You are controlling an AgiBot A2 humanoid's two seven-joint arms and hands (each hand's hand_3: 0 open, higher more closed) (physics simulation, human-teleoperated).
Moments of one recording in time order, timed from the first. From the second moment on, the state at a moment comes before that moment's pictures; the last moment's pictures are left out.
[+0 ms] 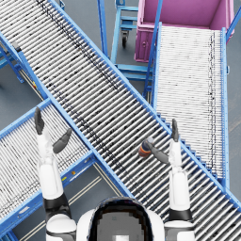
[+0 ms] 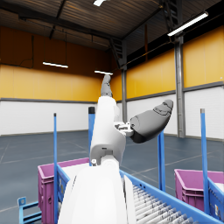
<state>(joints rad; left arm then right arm) 0.41 1.31 -0.17 -1.86 1.38 0.00 0.00 0.12 -1.35 0.02 1.88 1.38 0.00 0.00</state>
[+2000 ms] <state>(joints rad) 0.43 1.34 -0.19 -1.79 1.38 0.00 0.00 1.15 -1.37 -0.30 0.47 1.38 0.01 0.00</state>
